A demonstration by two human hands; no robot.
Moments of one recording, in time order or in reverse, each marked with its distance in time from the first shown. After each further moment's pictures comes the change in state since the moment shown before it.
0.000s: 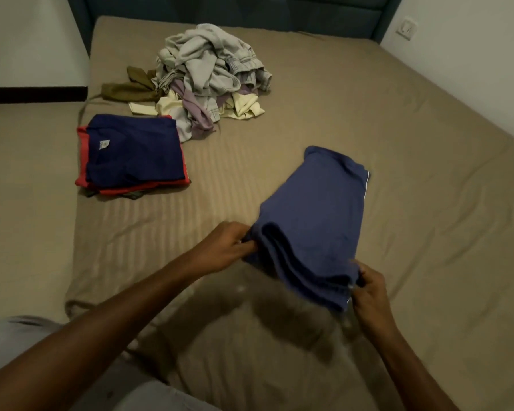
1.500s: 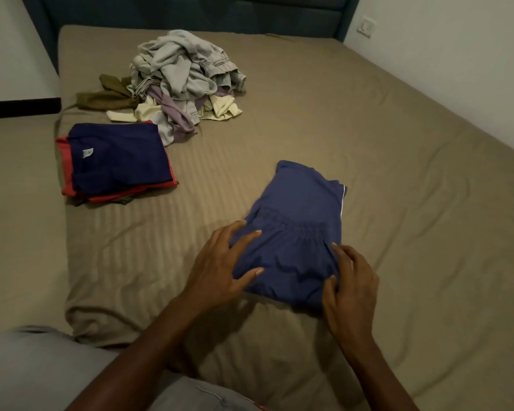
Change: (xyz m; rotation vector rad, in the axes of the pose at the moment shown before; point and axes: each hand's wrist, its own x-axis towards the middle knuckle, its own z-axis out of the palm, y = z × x) left_hand -0.061 -0.006 0.037 0.504 0.306 0.304; right_hand -0.067 -0.018 0.037 -0.871 0.378 -0.200
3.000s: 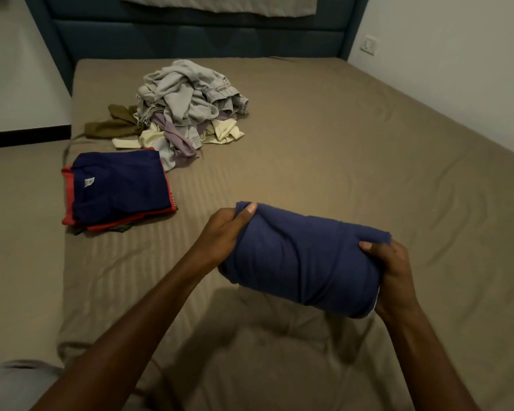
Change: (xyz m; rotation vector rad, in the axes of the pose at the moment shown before) left_hand 0.122 0.037 -0.059 -0.753 -0.103 -0.582; right_hand 0.127 0.035 -0.024 1.197 -0.172 0.366
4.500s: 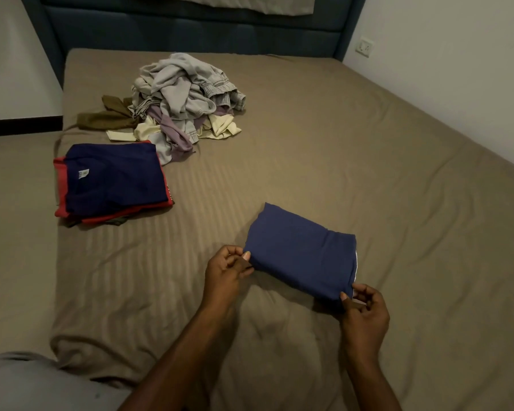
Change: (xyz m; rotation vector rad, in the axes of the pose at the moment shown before) left_hand -0.026 -0.115 0.050 -0.524 0.299 -0.157; right_hand -0.081 0.094 -0.005 -0.336 0.566 0.075
